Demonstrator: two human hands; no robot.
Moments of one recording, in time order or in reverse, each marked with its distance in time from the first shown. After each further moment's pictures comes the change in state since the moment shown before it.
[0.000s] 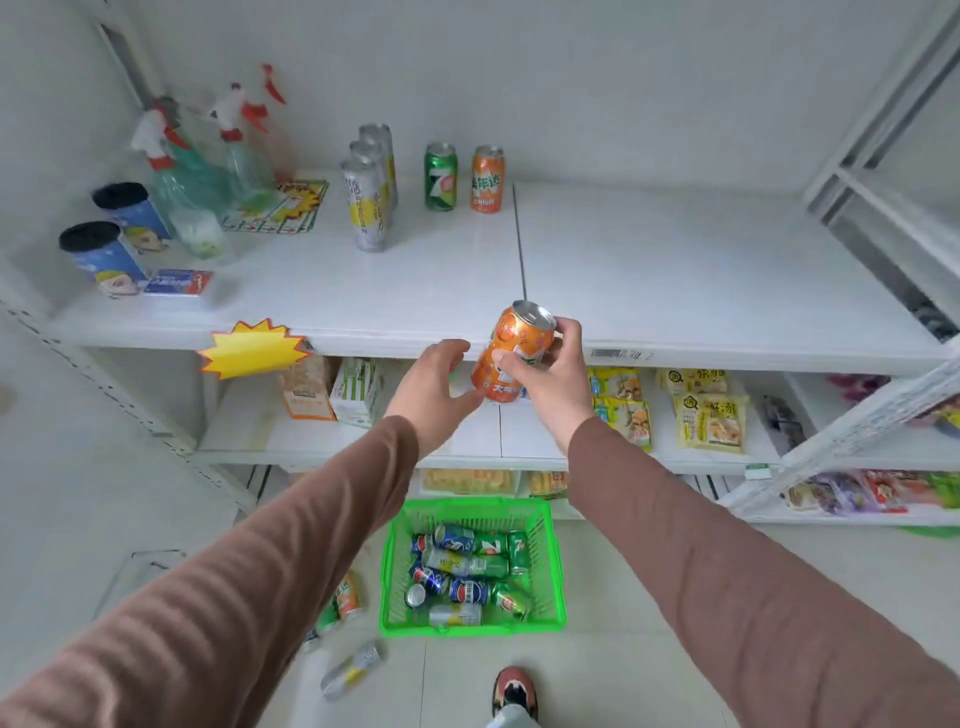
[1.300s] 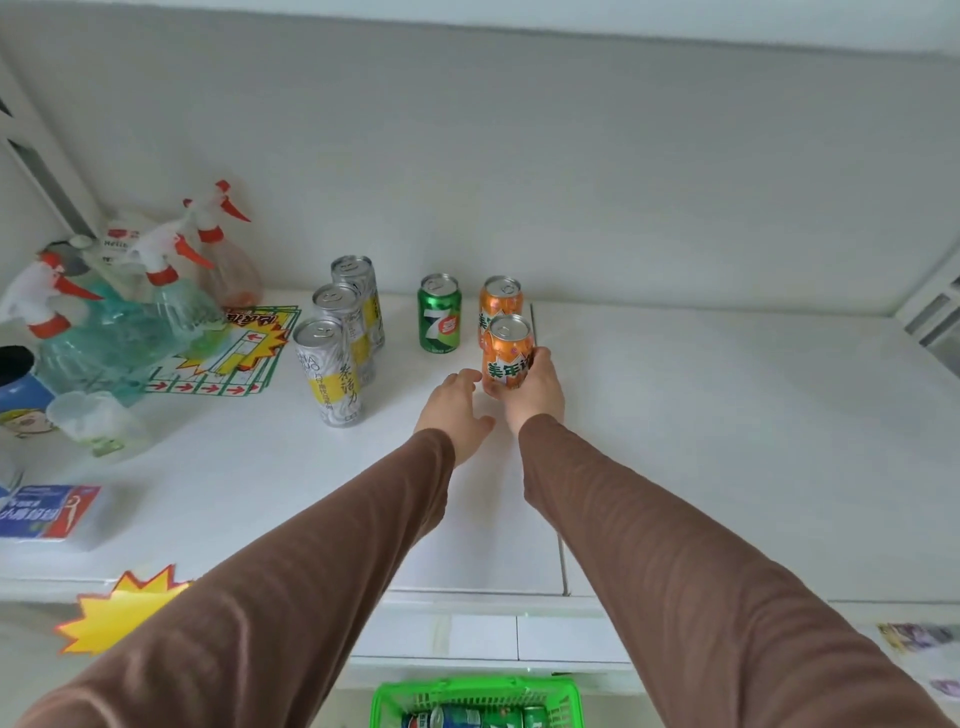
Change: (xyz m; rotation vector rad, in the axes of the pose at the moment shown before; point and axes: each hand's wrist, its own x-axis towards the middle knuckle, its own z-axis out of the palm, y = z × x) left_hand 0.341 -0.056 0.017 0.232 -0.025 -0.153; right_hand 0.343 -0.006 0.099 -0.449 0.108 0.059
